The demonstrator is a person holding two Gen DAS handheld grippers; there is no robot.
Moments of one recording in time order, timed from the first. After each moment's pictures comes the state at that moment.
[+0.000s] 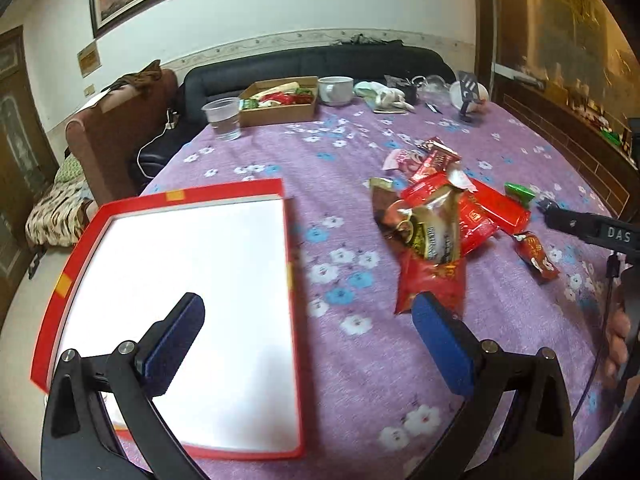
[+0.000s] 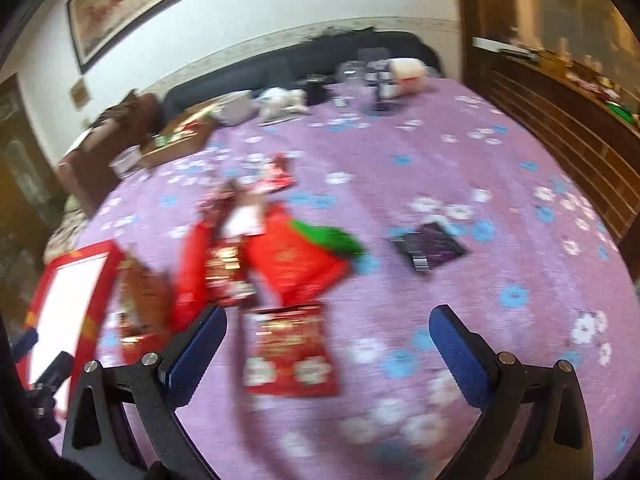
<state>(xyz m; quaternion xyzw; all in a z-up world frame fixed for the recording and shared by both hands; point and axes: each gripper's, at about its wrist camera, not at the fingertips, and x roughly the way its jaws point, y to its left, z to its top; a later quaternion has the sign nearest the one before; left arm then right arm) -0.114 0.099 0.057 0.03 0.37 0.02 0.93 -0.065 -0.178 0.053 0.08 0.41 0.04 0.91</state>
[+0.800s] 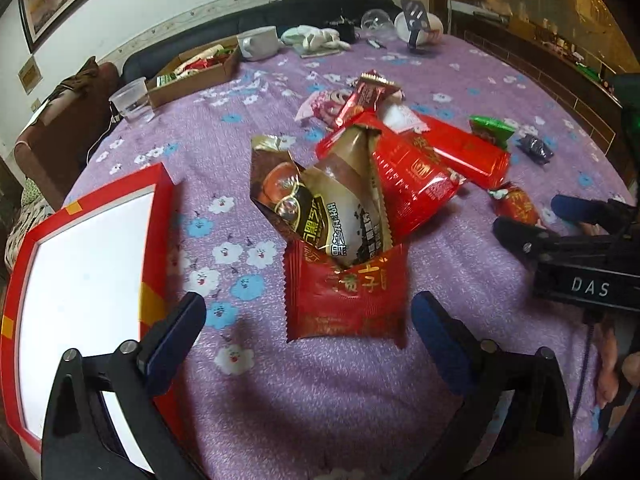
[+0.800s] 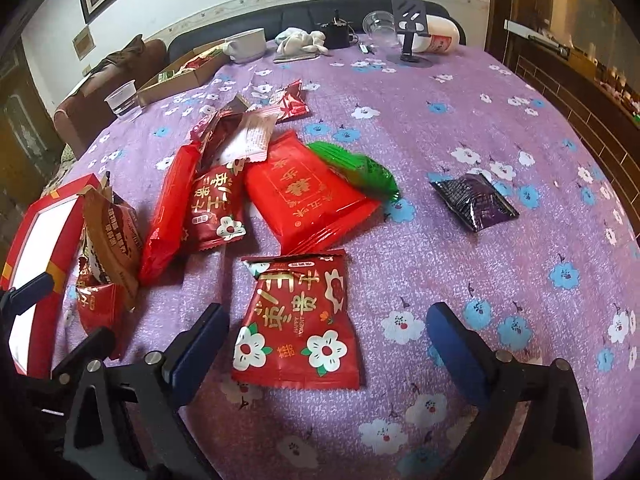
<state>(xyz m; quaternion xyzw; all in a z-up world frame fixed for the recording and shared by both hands) -0.058 0.020 0.014 0.10 0.44 -0.05 0.89 -0.049 -0.167 0.006 0.01 0.46 0.04 0.89</state>
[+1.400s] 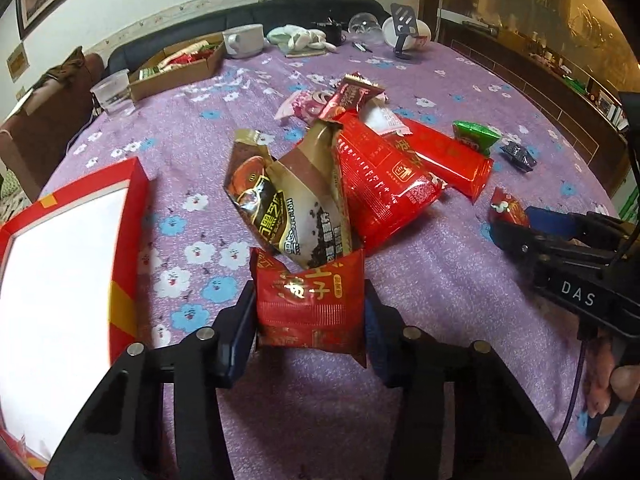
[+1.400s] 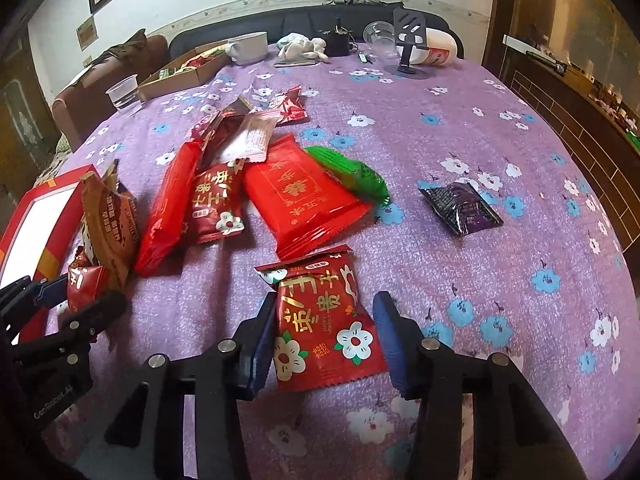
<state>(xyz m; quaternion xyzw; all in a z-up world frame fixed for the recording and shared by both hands) -0.059 0.023 0.014 0.07 0.44 -0.09 0.89 -0.060 -0.164 0.011 0.00 0.46 0.04 0.89</state>
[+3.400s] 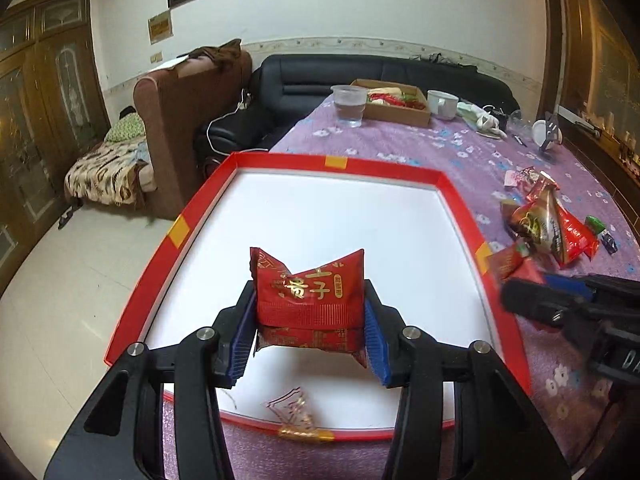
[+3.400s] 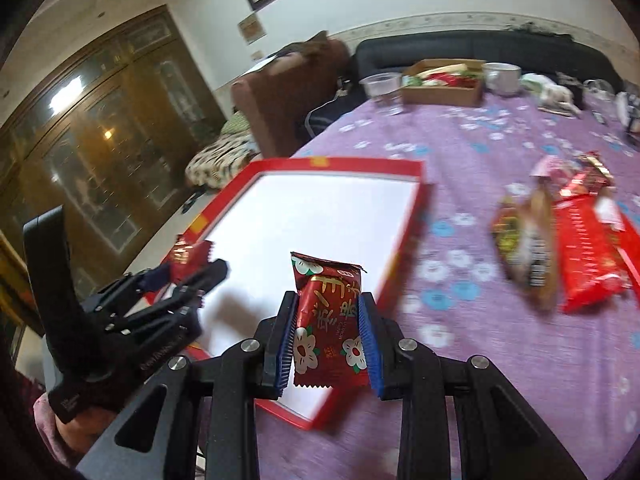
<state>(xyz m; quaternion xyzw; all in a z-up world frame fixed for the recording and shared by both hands) -0.143 0.235 0.040 -0.02 0.35 0.11 0.93 -0.114 0.070 0.050 0.02 0.41 0.35 0.84</state>
